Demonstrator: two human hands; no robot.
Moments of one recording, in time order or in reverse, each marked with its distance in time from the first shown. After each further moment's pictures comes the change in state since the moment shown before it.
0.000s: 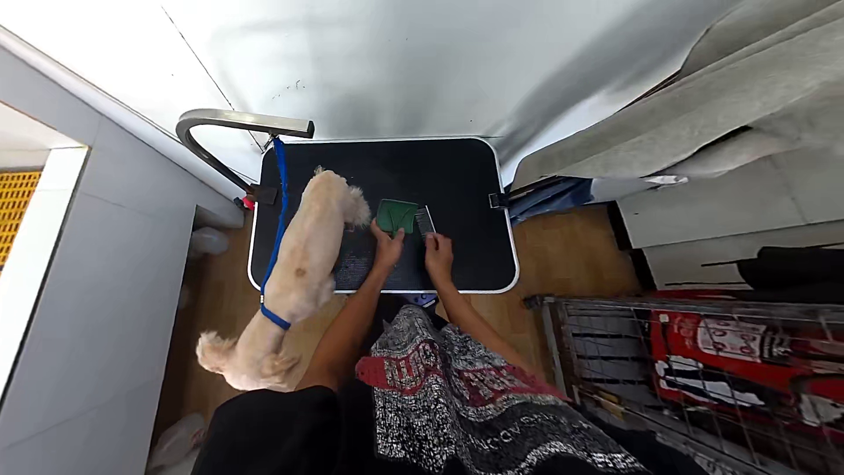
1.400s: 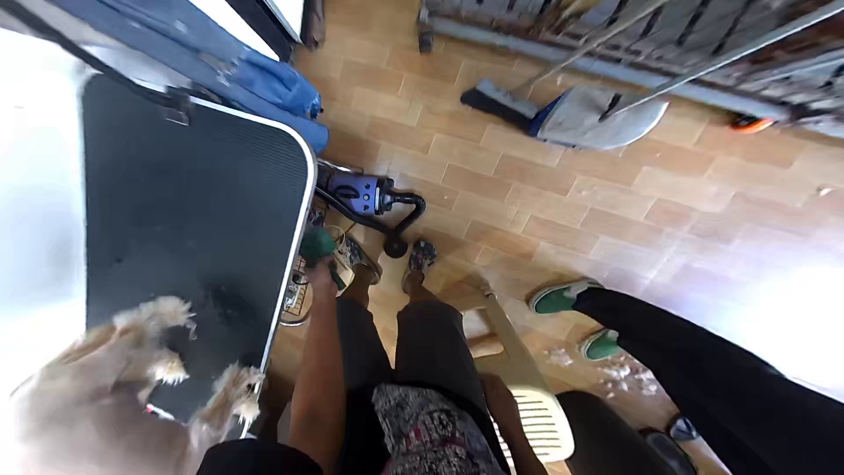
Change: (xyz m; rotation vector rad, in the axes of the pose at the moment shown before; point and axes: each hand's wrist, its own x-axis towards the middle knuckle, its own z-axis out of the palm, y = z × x) left_hand -0.005 -0.291 0.027 0.707 -0.143 -0.281; right_hand -0.537 0.300 0.159 0.550 0.230 1.324
